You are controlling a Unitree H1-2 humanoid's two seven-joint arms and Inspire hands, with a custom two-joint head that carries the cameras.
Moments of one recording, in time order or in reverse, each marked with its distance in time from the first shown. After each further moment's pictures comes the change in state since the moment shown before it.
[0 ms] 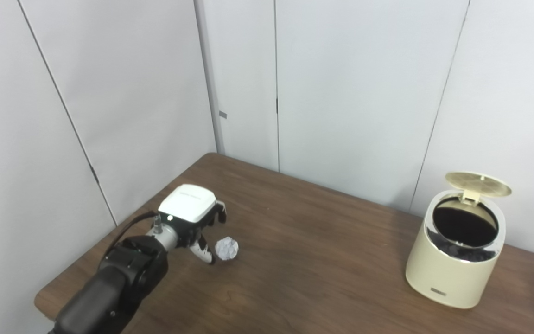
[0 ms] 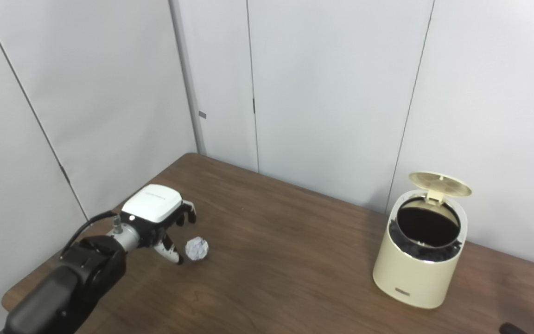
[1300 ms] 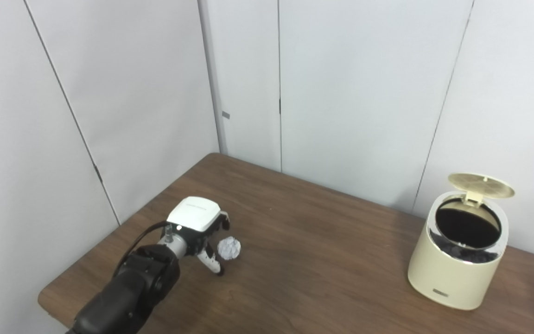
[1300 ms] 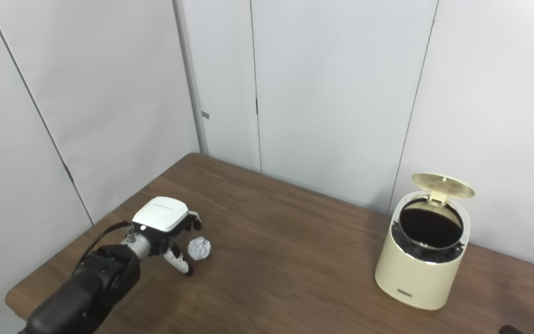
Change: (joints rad) left arm -0.034 -0.018 -0.103 0.139 0.028 0.023 0.111; right arm 0.020 0.000 -0.007 -0.066 -0.012 0.065 0.031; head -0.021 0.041
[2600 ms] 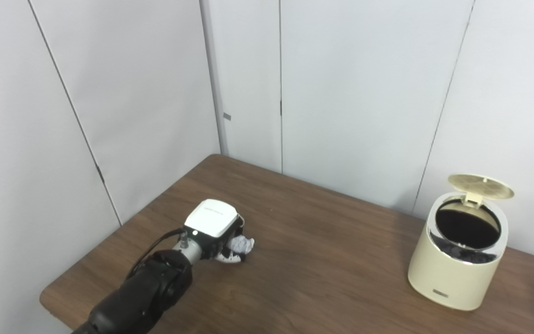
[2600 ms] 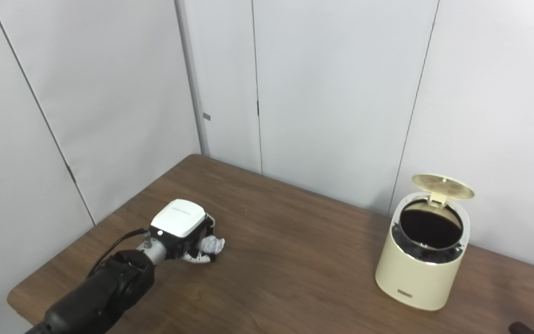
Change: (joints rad) left arm -0.041 0.024 -0.144 0.125 -0.035 -0.055 0.227; right arm 0.011 0.000 -0.005 -0.022 -0.010 -0.003 -0.002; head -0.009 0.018
